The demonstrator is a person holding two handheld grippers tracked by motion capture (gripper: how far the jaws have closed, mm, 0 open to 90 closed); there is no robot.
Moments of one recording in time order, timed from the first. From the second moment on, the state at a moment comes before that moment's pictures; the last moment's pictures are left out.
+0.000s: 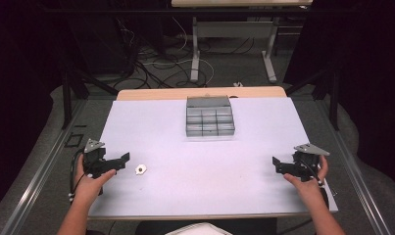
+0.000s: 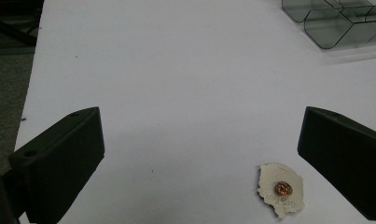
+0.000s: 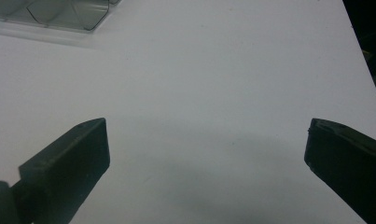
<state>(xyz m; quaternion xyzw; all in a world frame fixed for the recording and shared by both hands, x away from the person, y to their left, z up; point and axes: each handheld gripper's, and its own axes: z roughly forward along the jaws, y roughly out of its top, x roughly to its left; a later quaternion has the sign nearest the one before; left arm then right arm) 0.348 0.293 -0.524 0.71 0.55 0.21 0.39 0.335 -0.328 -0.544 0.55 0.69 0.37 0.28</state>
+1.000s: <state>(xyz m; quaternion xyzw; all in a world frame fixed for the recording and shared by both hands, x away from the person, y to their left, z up) 0.345 0.276 -0.519 0.76 0.51 0.20 0.35 0.327 -0.316 -0.534 0.52 0.73 0.36 0.25</state>
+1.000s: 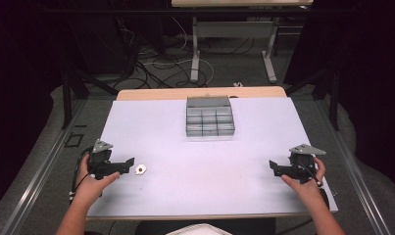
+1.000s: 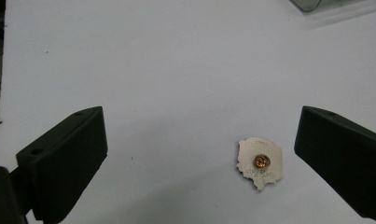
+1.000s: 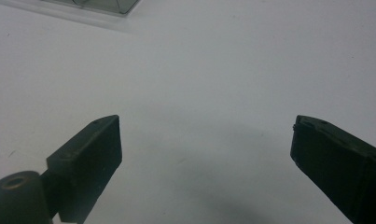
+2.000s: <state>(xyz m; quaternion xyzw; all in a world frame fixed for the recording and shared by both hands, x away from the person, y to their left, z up) 0.365 0.252 -0.507 0.80 0.49 0.18 0.30 0.323 -0.317 -0.537 0.53 0.73 0.36 0.24</state>
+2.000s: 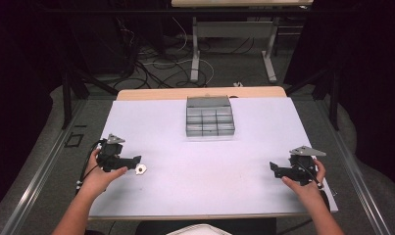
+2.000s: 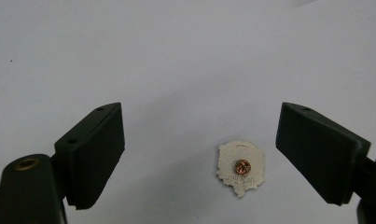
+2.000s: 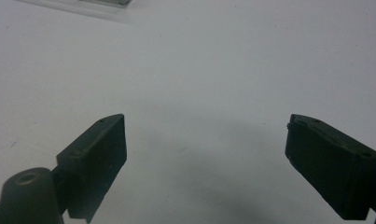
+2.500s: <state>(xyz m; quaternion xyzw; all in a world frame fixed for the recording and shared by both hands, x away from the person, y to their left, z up) 0.371 0.244 -0.506 0.81 0.49 0.17 0.28 0.323 -0.317 -0.539 0.53 0.73 0.36 0.24</state>
